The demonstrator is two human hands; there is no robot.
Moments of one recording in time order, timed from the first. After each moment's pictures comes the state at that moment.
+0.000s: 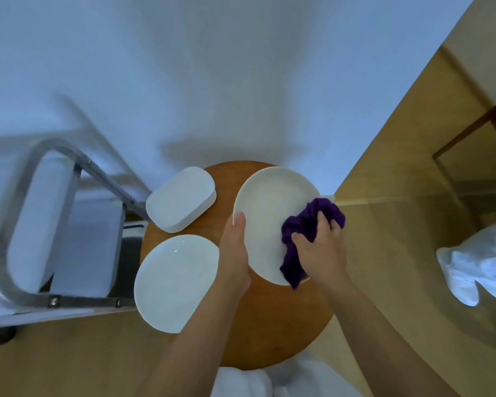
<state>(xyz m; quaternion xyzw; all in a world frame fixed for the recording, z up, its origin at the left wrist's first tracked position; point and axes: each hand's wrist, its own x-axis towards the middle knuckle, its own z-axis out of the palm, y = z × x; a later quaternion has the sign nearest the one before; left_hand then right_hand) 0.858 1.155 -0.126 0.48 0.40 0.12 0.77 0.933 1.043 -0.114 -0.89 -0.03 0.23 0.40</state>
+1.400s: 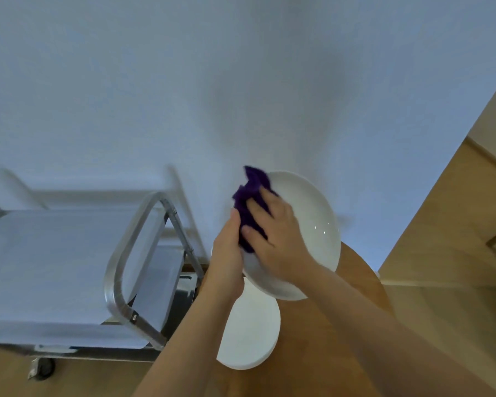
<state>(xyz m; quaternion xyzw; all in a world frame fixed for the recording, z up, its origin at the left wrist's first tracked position) 0.767 1.220 0.002 0.50 0.30 0.27 0.77 0.846 1.157 0.004 -0.76 -0.51 -0.05 0.40</state>
